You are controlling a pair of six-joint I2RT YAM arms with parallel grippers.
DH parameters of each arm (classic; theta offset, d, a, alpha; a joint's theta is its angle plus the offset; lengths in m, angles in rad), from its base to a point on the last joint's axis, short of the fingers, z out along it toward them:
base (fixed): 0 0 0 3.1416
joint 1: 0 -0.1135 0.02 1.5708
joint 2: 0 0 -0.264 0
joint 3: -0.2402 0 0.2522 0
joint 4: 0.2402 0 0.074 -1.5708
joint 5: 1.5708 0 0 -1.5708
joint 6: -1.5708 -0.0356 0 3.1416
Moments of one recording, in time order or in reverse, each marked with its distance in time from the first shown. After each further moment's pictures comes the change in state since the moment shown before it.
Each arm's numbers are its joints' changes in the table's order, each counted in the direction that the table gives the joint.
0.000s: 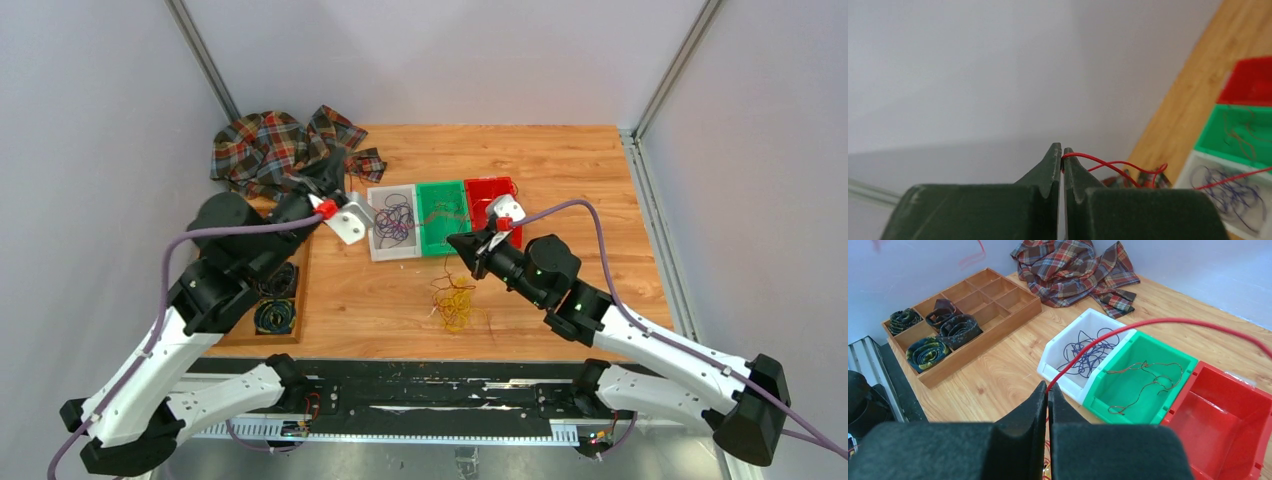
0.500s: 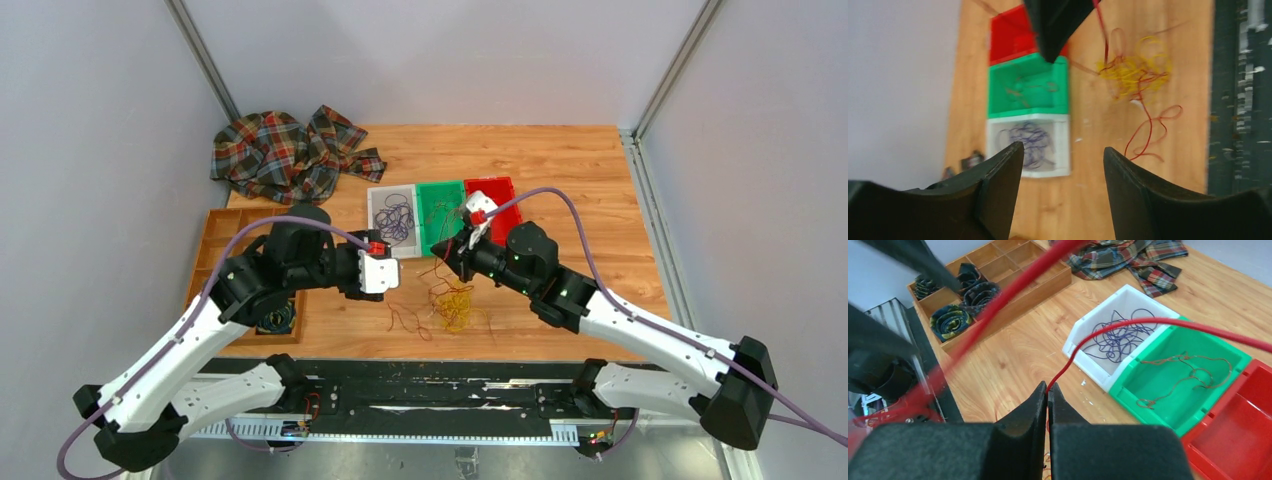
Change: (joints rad) left arm 0.000 0.005 0.185 0.517 0.412 0.200; right arm 0.000 0.084 -0.079 0.126 -0.126 -0.009
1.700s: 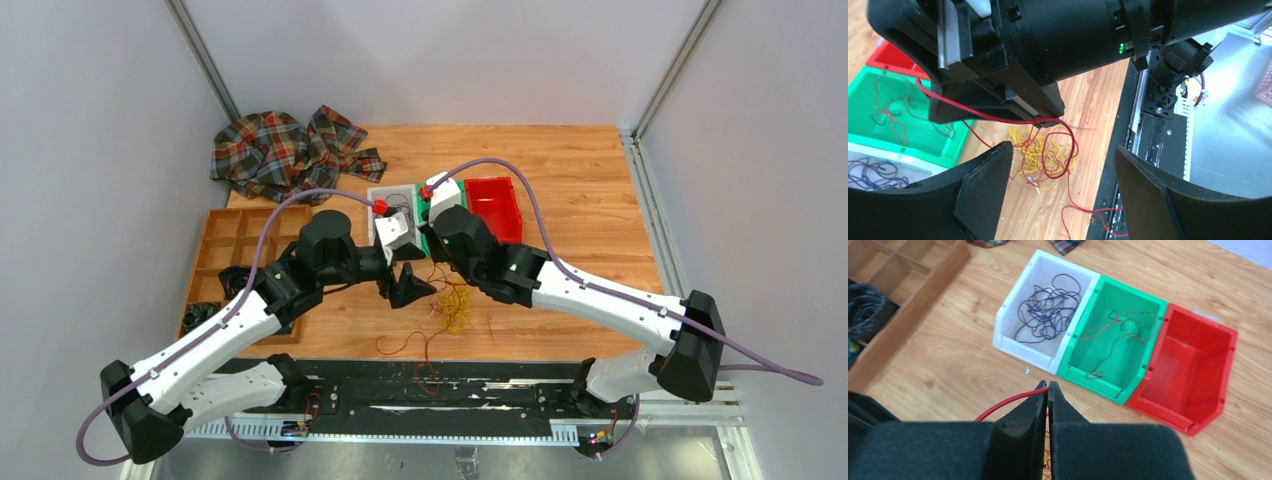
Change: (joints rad) left arm 0.000 0.074 0.248 -0.518 0.229 0.793; right arm -0.141 0.333 -0.398 0.348 0.521 -0.093
